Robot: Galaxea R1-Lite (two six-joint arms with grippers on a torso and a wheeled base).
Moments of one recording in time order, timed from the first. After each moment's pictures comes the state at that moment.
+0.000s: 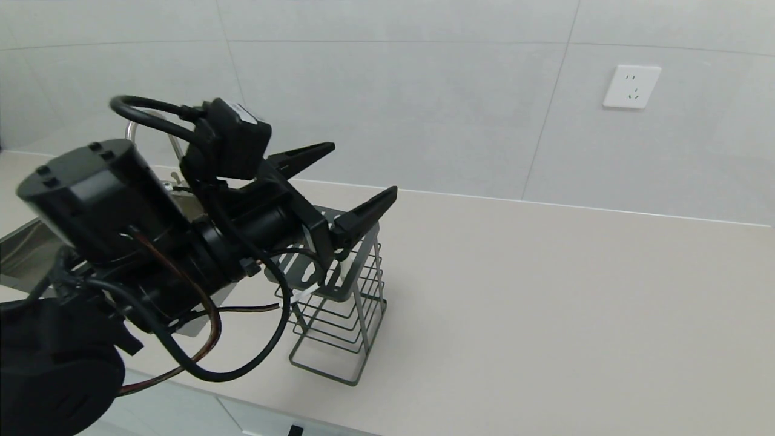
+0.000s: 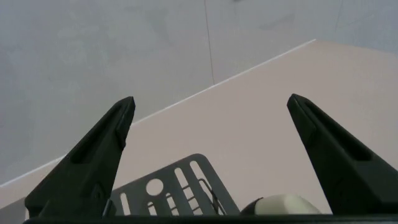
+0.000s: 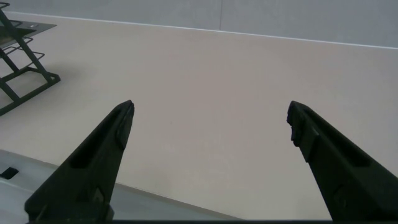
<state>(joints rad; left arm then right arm) -0.64 1.60 -0.68 -1.15 -0.23 0.18 0.00 0.00 0.00 -0.01 0.09 -0.01</state>
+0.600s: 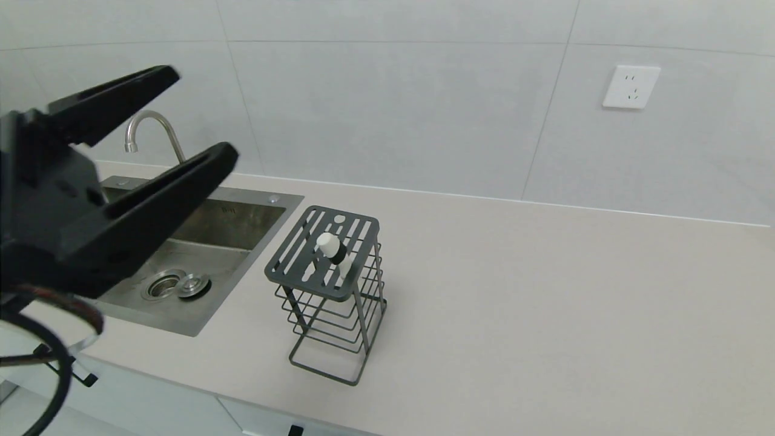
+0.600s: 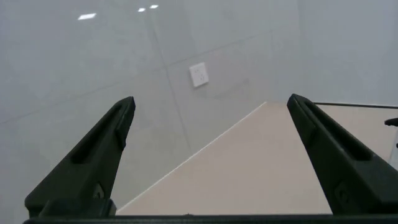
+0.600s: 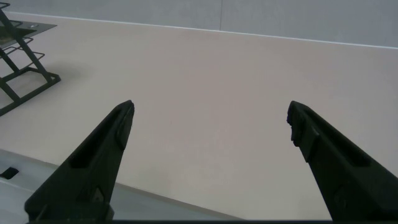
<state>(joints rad) -0.48 1.16 -0.49 -1.16 -0.44 0.11 0.00 0.00 0.00 -0.01 0.09 -0.01</state>
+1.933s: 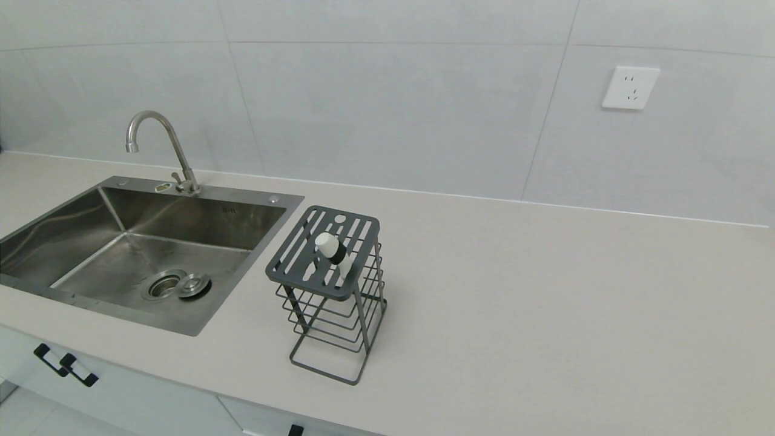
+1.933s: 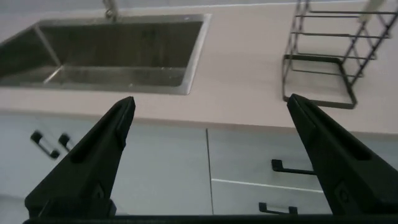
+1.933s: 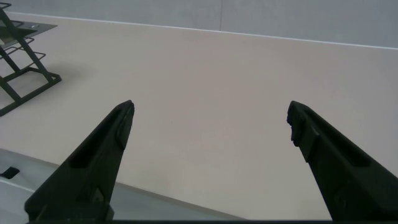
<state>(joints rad) 0.00 0.00 0.00 0.00 -0.03 0.03 0.00 0.00 0.00 -0.01 0.09 -0.01</state>
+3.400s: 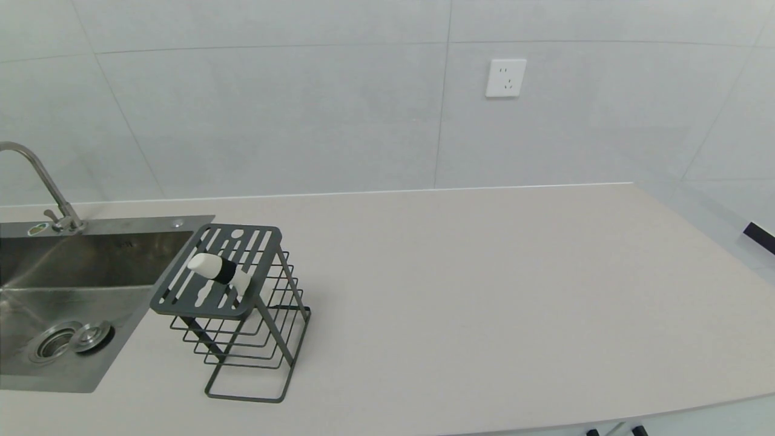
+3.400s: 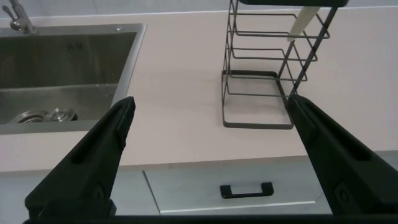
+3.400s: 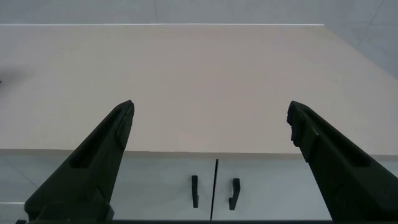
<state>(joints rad) 0.00 0.00 0.00 0.00 -0.03 0.01 0.00 0.00 0.00 -0.01 0.09 -0.01</state>
